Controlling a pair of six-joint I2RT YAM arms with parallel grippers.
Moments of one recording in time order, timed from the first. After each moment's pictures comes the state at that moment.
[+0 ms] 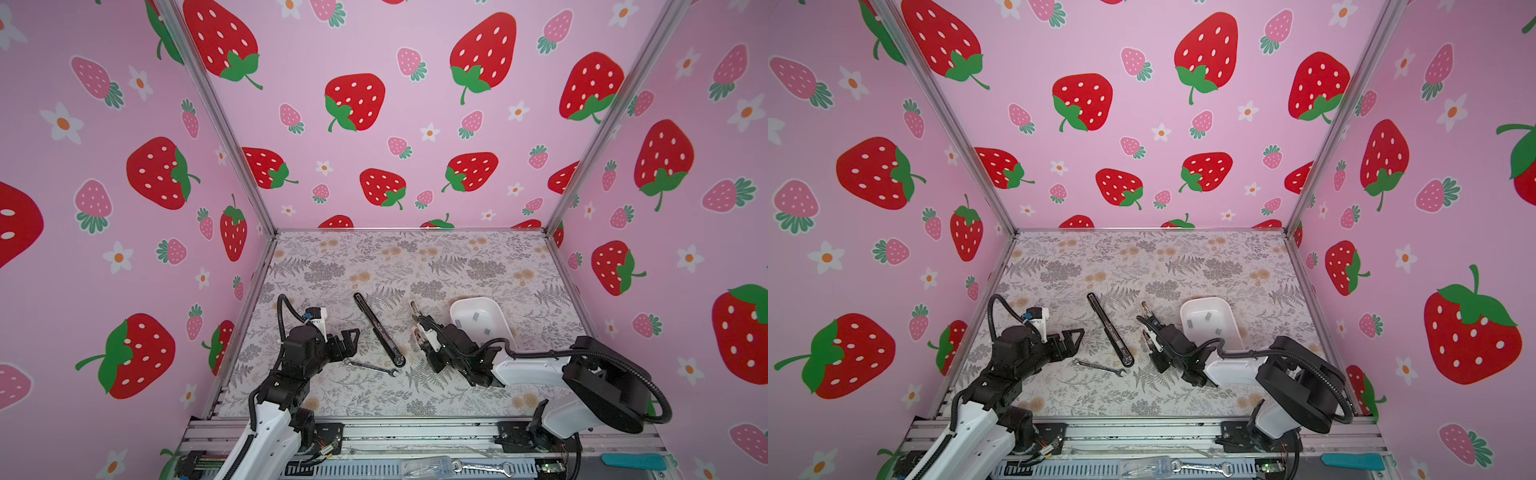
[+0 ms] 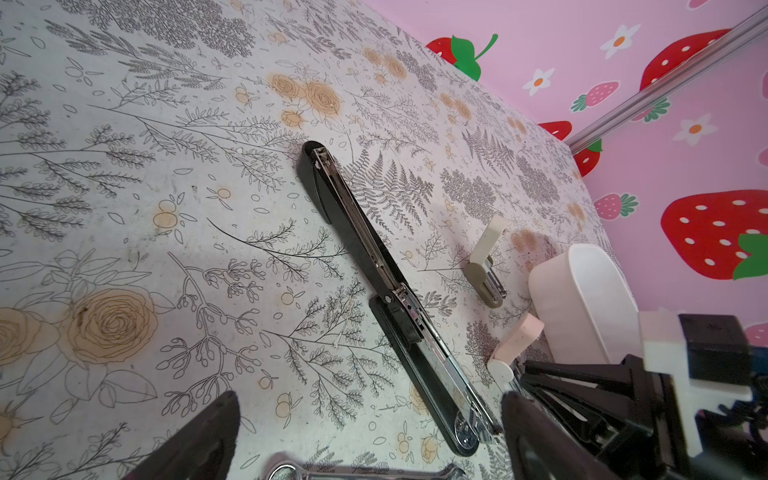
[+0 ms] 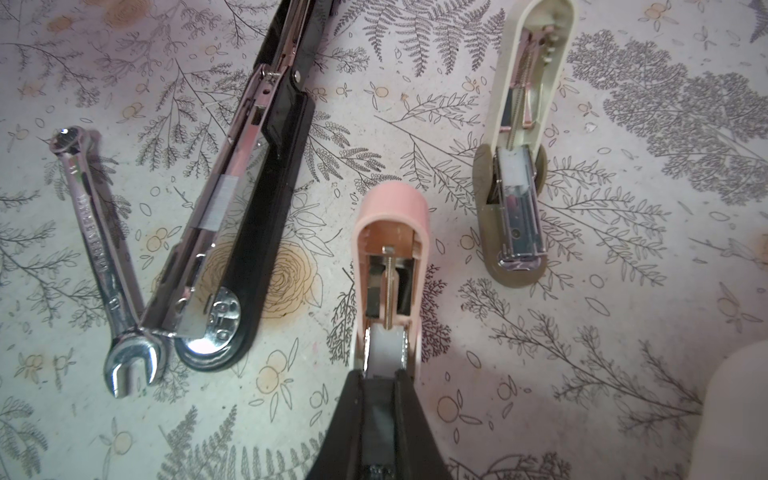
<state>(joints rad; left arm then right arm) -0.21 0.56 0.31 -0.31 0.22 -0.50 1.05 1.50 0.52 0.27 0.11 0.16</state>
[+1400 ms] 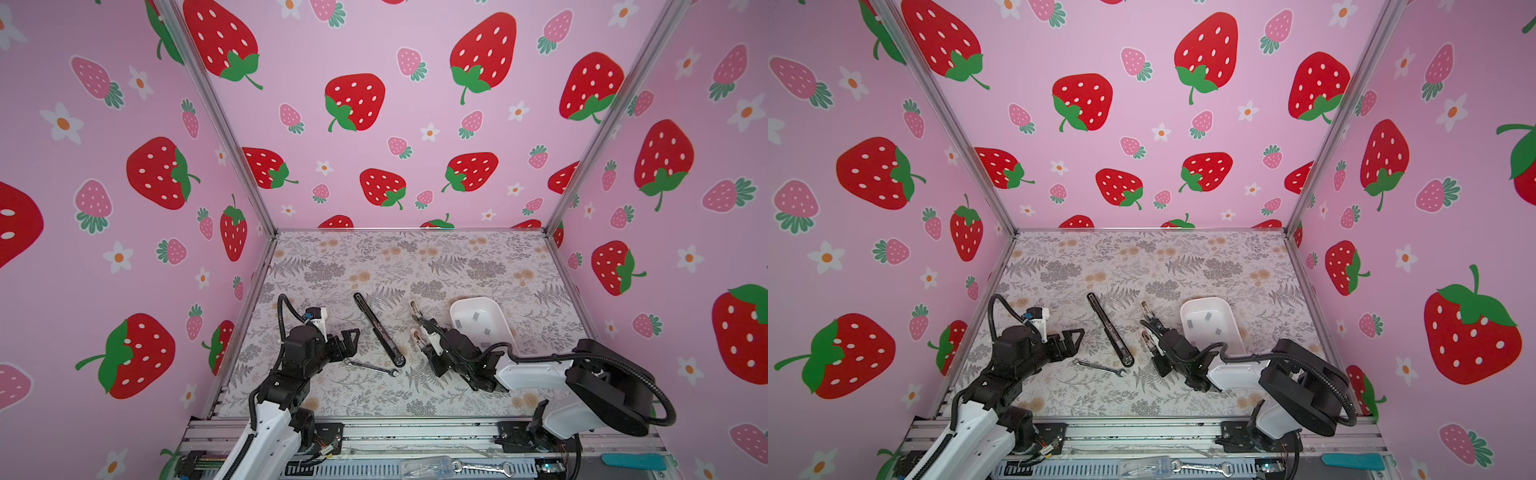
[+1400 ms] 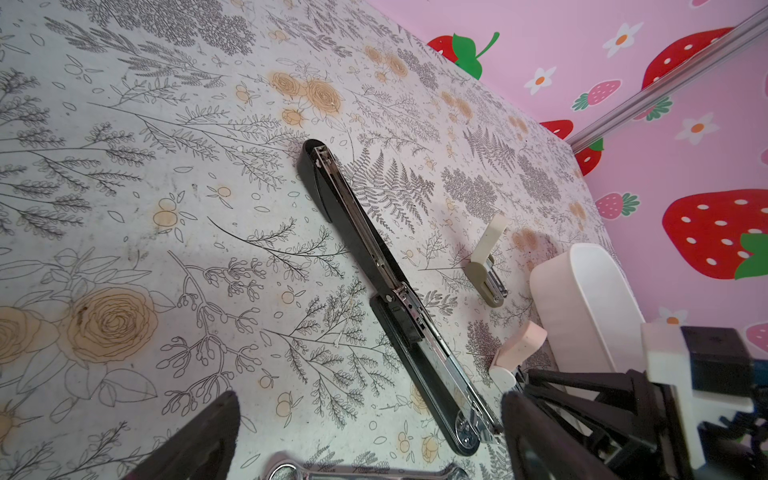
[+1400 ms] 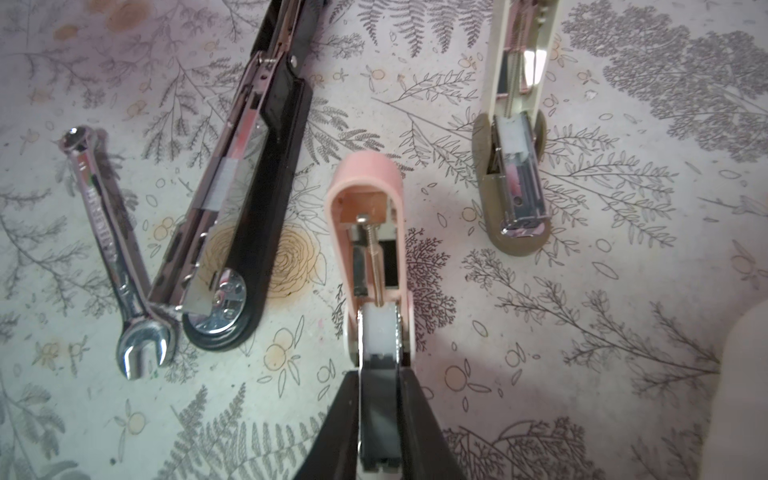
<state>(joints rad) -0.21 0.56 0.31 -0.31 0.22 -0.50 1.08 1.47 0.46 0.28 0.12 0.23</state>
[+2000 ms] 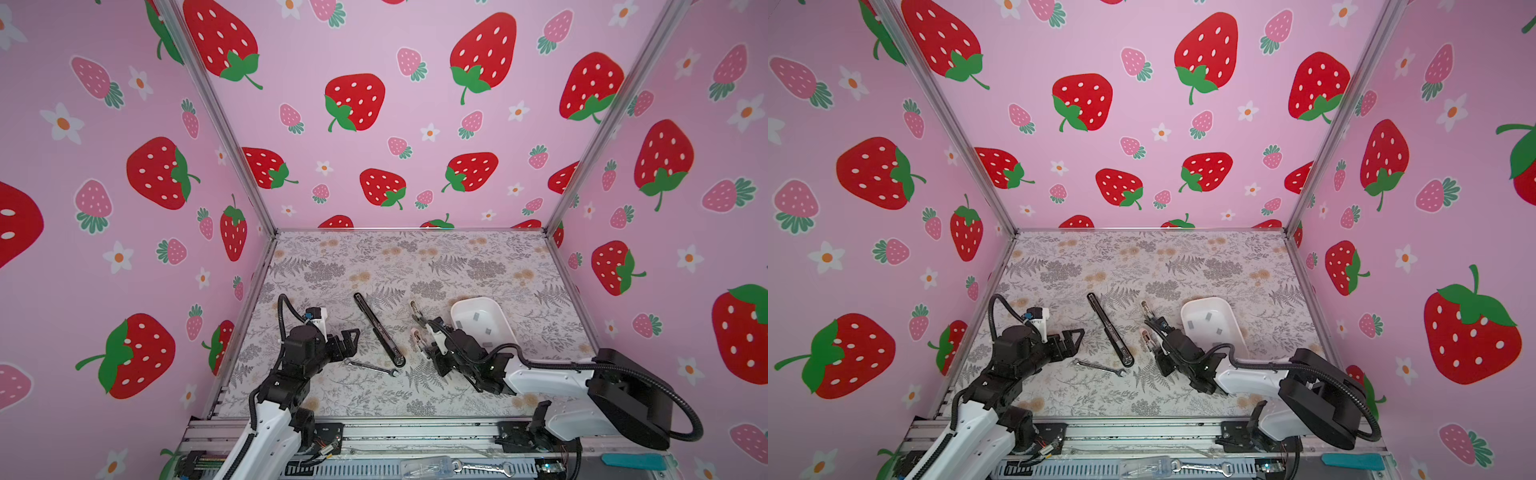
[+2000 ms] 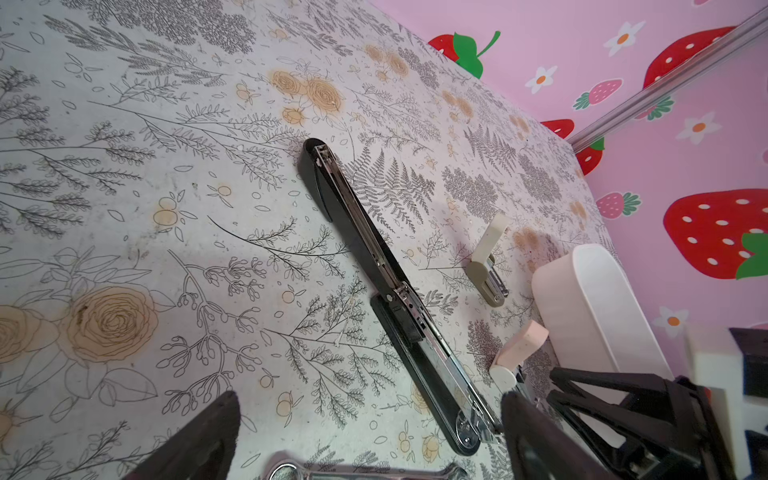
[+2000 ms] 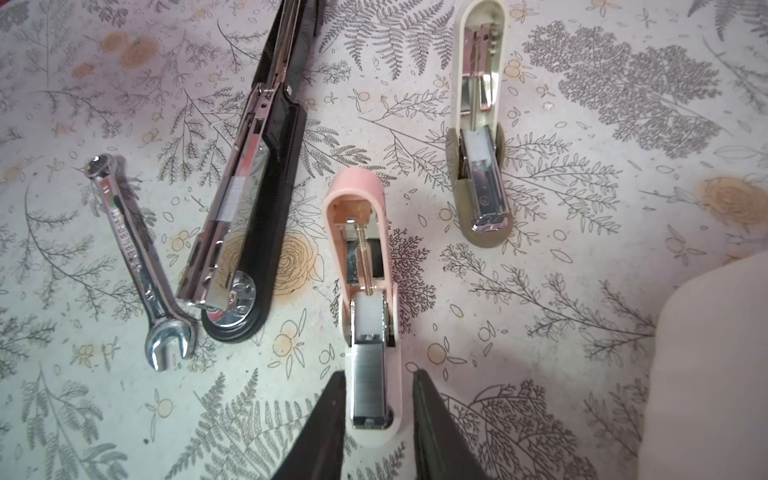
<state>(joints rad) -0.21 0.56 0.31 -0.31 0.22 -0.50 1.08 1.37 0.45 0.22 0.17 0.27</state>
